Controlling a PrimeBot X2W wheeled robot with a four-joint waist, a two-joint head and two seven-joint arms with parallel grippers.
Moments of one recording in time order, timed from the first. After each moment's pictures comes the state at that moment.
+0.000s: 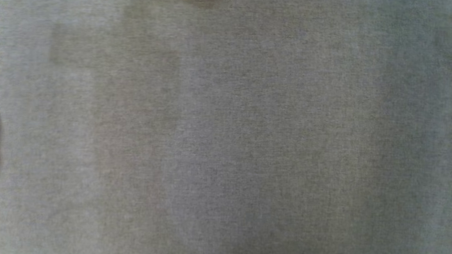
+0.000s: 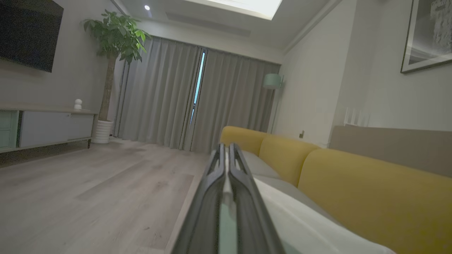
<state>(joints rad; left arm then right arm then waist) -1.65 0.21 -0.06 0.95 -0.42 -0.12 -0.25 -1.54 -0.16 0.06 0.99 -0.01 0.13 -0.24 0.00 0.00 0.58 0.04</state>
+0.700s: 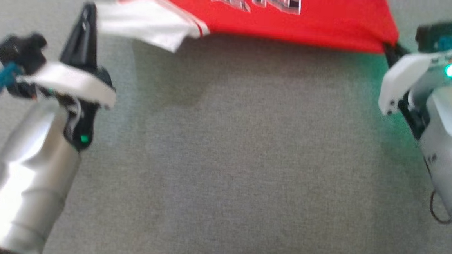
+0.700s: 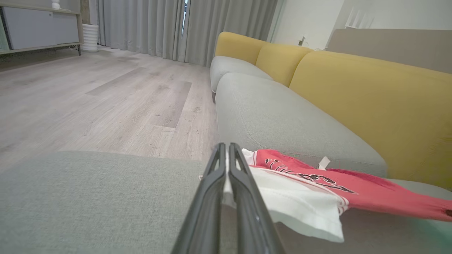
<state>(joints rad) -0.80 0.28 -0.47 0.73 -0.74 -0.13 -0.25 -0.99 -0.27 0.48 1.17 0.32 0.13 -0.01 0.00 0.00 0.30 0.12</state>
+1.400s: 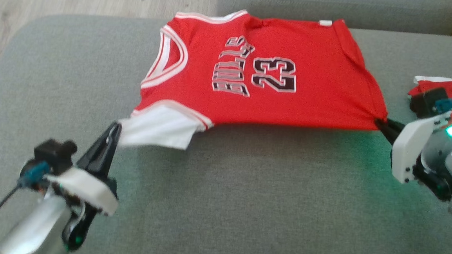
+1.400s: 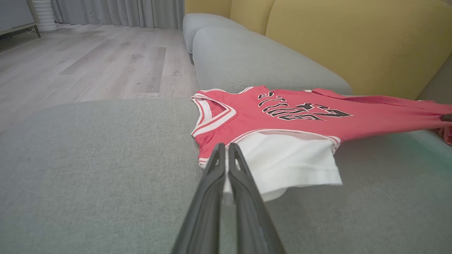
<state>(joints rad) -0.42 0.43 -0.63 0.50 -0.72 -0.11 -0.19 -0.70 -0.59 0.86 0.68 0.77 0.13 0.23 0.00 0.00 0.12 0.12</state>
